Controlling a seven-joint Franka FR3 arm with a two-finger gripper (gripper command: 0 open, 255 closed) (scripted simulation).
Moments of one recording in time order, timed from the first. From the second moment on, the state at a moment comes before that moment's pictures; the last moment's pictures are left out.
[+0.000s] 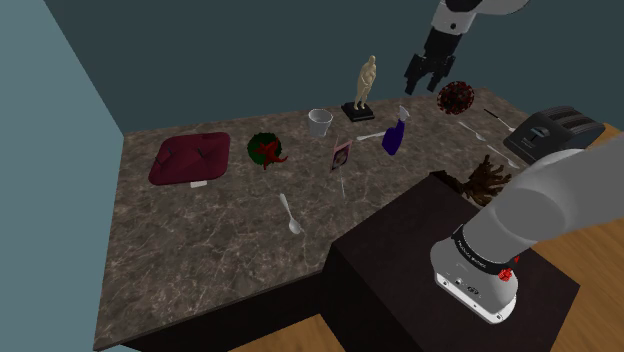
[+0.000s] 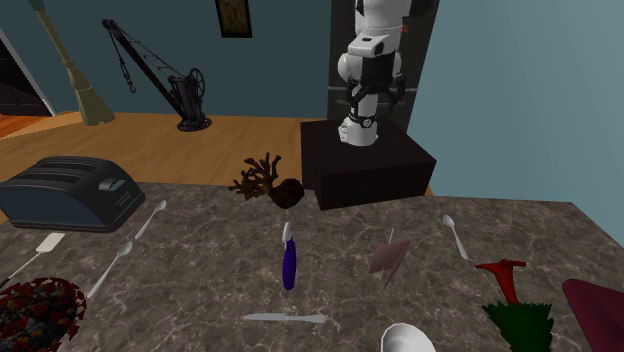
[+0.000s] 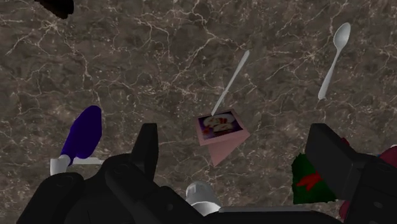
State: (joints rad) arm -0.08 -0.40 -0.28 -2.40 -0.06 1.95 -0.14
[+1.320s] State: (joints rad) arm -0.20 0.33 -0.42 -2.01 0.19 2.27 -0.55
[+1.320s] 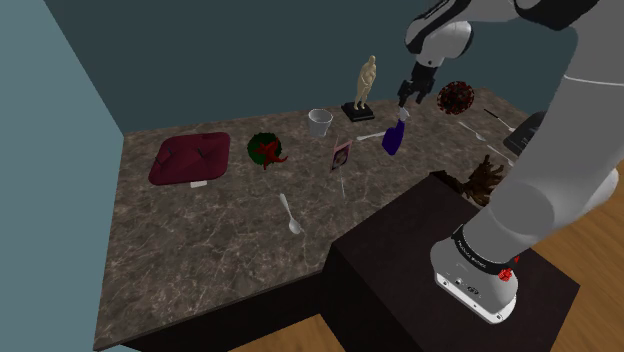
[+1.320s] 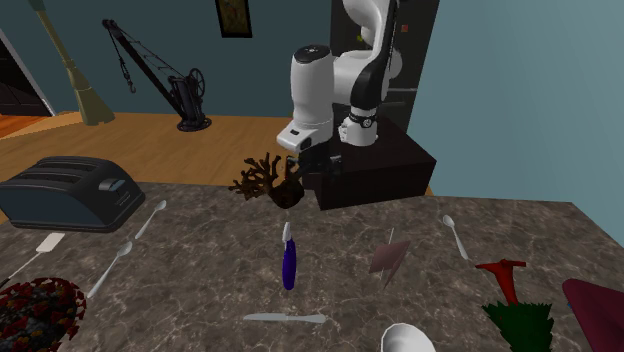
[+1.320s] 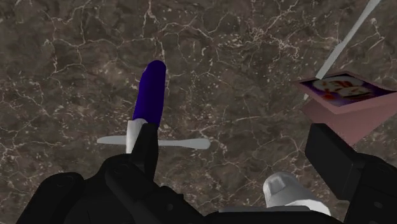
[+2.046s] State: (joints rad) arm -0.36 0.71 -0.36 -1.63 0.30 2.26 -0.66
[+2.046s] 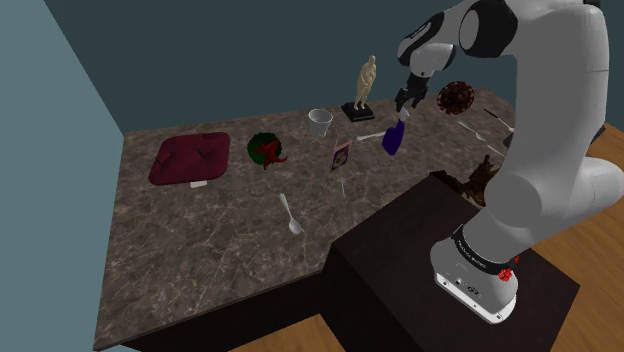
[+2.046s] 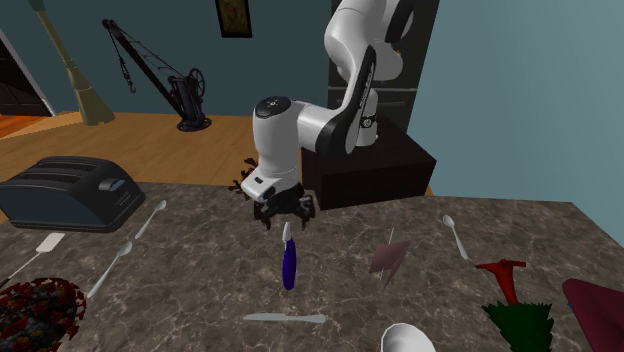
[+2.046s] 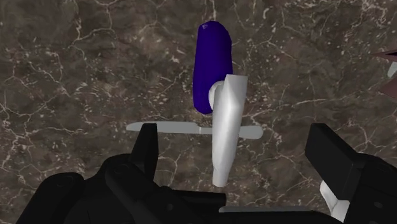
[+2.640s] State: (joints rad) arm -0.37 0.77 -0.34 -1.62 0.32 2.32 -0.67
